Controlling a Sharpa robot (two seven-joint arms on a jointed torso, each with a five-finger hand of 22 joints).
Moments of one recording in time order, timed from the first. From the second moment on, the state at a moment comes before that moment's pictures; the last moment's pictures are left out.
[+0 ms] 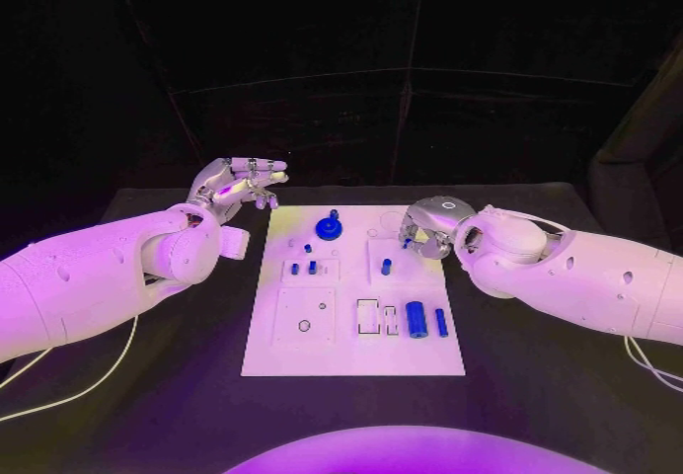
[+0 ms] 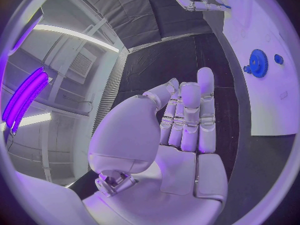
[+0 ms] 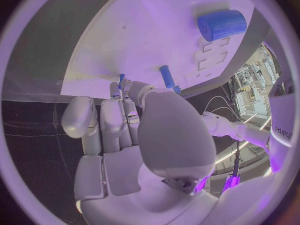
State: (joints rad) left arm 1.21 -0.78 -0.10 1.32 -0.01 -0.25 0.46; left_hand 1.33 -0.03 0.43 -0.12 0.05 1.01 0.18 0.15 0.07 1.07 0.10 0.34 0.09 1.27 0.02 1.06 0.54 0.18 1.16 0.11 0.69 0.72; right arm 1.12 -0.78 -0.03 1.44 -1.75 -0.24 -0.23; right_hand 1.46 -0.13 0.60 0.04 0.08 1.14 0.14 0.09 0.08 1.22 0.07 0.15 0.06 1.47 -0.01 1.19 1.04 0.10 1.37 0.09 1.29 1.03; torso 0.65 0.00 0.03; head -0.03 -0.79
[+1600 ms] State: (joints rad) left arm 1.21 -0.76 -0.10 1.33 -0.01 -0.24 0.46; left_hand 1.32 -0.03 0.42 -0.12 0.05 1.00 0.18 0.15 0.07 1.06 0.10 0.34 0.09 1.26 0.02 1.06 0.54 0.18 1.16 0.11 0.69 0.72; right arm 1.04 -0.60 -0.03 1.60 -1.74 -0.25 -0.21; right_hand 1.44 -0.14 0.61 0.02 0.08 1.14 0.14 0.08 0.07 1.22 0.06 0.14 0.06 1.47 -0.01 1.19 1.04 0.10 1.37 0.08 1.30 1.05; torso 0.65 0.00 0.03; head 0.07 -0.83
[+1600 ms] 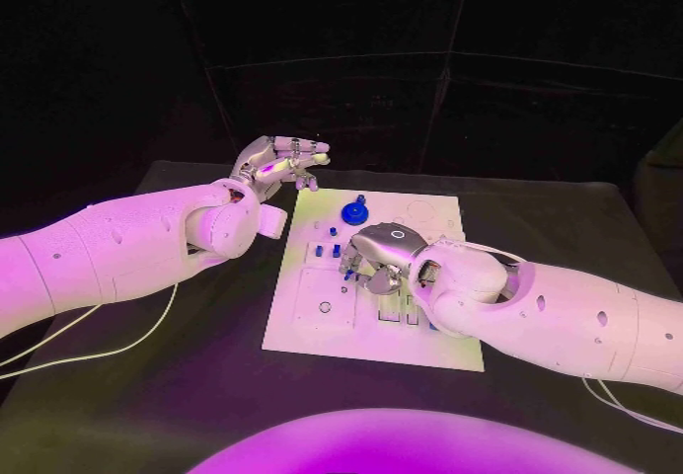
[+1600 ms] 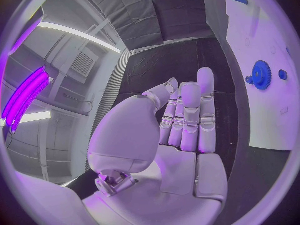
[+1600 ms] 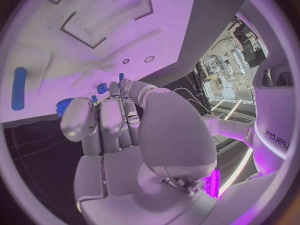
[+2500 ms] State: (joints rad) left arm 1.21 -0.75 -0.10 1.33 -0.01 -0.23 0.44; left_hand 1.32 -0.04 0.42 -0.12 0.05 1.00 0.18 0.15 0.07 1.06 0.10 0.35 0.09 1.26 0.02 1.06 0.54 0.18 1.16 0.11 0.69 0.71; right arm 1.02 -0.56 -0.03 1.57 -1.78 -0.19 -0.21; right_hand 1.44 -0.14 0.61 0.01 0.08 1.14 0.14 0.08 0.07 1.22 0.06 0.14 0.06 1.47 -0.01 1.19 1.03 0.10 1.37 0.08 1.30 1.05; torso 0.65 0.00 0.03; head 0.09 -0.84
